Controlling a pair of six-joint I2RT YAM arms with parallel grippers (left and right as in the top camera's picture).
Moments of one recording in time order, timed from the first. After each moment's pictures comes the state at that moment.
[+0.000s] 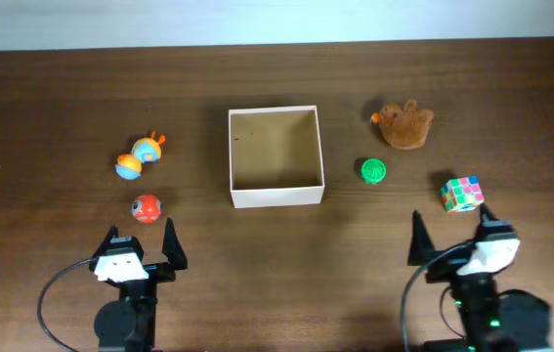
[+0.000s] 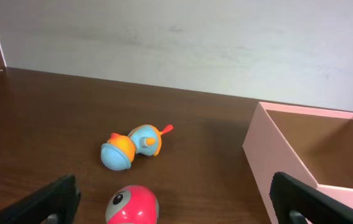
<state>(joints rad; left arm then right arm) -0.03 0.01 0.01 -0.07 -0.10 -0.13 0.05 0.20 0.52 -0.43 -0.05 0.04</state>
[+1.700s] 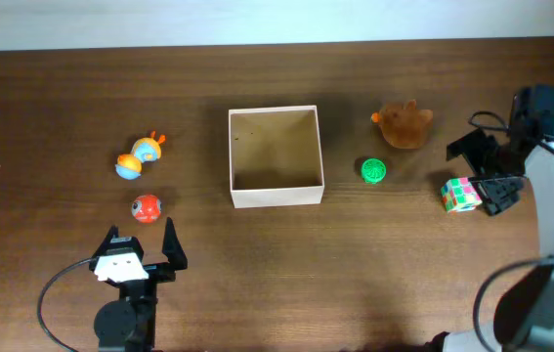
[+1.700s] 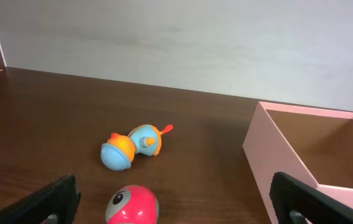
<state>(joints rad) -0.03 0.01 0.01 -0.07 -0.10 -0.13 -0.32 1.70 1.41 -1.14 -0.15 0.82</state>
